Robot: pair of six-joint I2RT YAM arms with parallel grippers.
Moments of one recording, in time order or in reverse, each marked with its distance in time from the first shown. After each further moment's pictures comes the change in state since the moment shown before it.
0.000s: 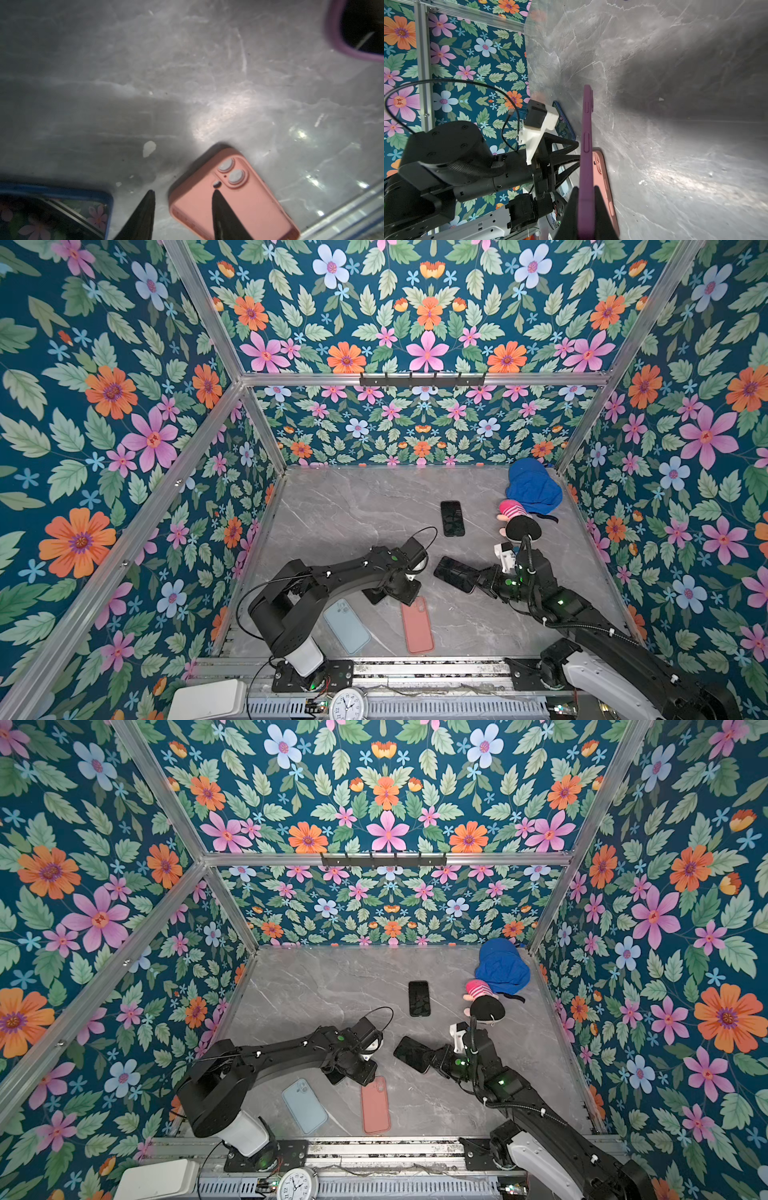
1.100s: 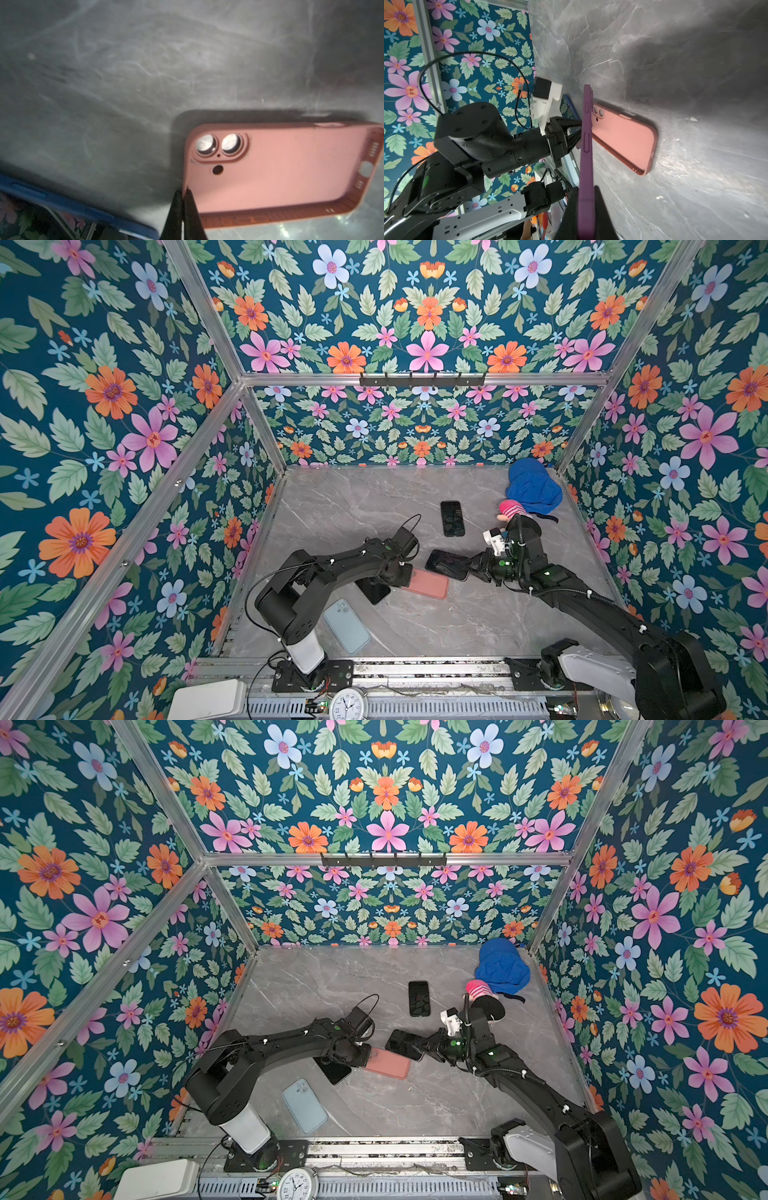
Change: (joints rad) left arm 0.130 0.070 0.027 0.092 -0.080 -0.193; right arm -0.102 0.307 0.150 0.082 -0.248 -0.085
